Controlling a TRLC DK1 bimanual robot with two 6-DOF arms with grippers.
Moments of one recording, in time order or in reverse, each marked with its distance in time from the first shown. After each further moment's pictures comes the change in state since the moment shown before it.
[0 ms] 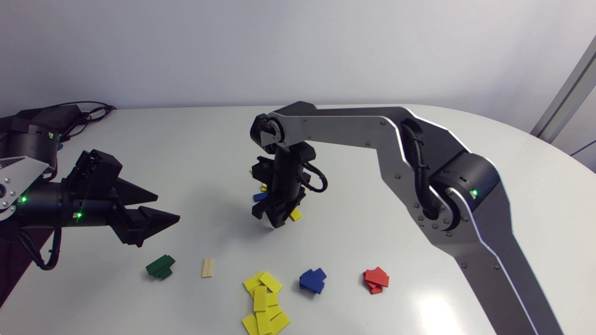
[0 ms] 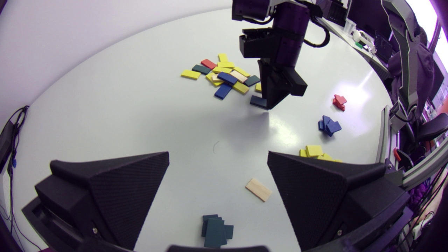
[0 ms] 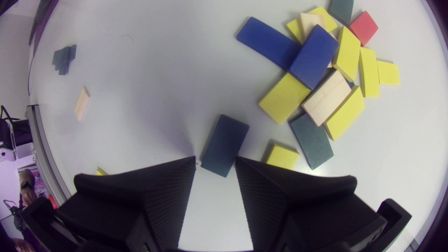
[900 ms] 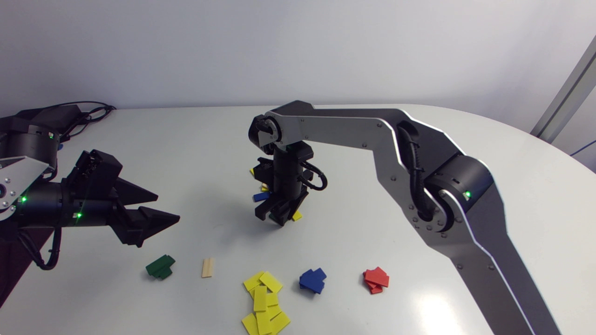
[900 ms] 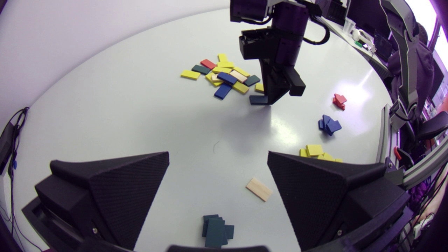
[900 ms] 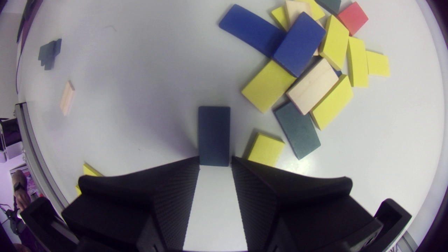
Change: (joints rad) left arm 0.000 0.000 0.000 0.000 0.000 0.007; right arm 0.005 0.021 0.042 -0.059 0.090 0.000
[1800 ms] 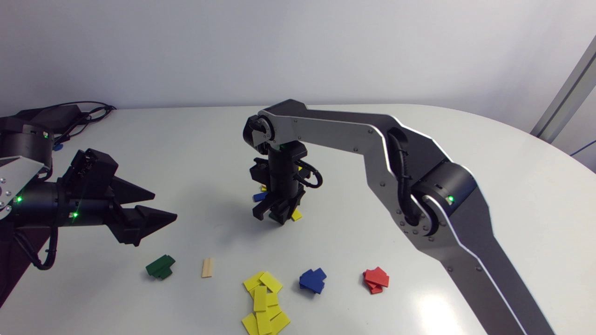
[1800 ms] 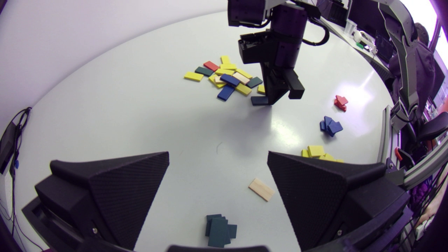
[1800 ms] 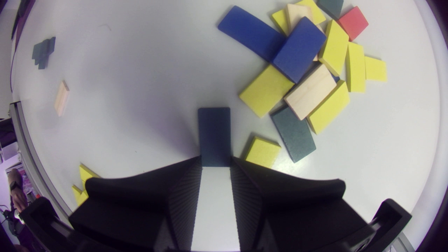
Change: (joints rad) left arm 0.019 -0.010 0.000 0.000 0.008 0.008; right arm 0.018 0.044 0.085 -0.057 0.044 0.000
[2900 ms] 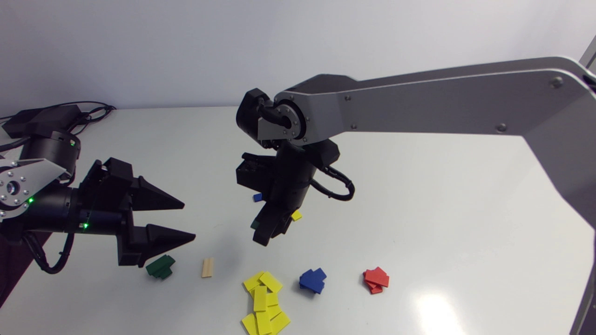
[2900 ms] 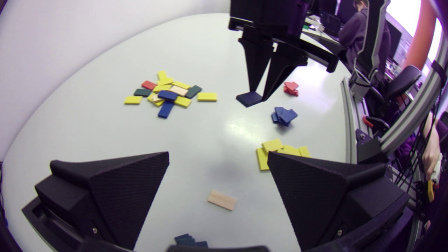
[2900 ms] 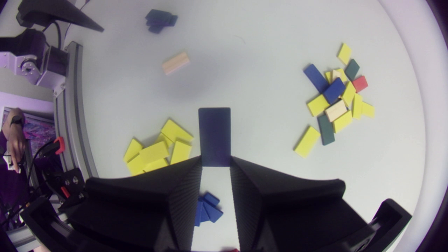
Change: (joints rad) left arm -0.098 0.044 0.016 -0.138 0.193 0.263; right arm 0.115 -0.559 -0.616 0.286 -0.129 -0.156
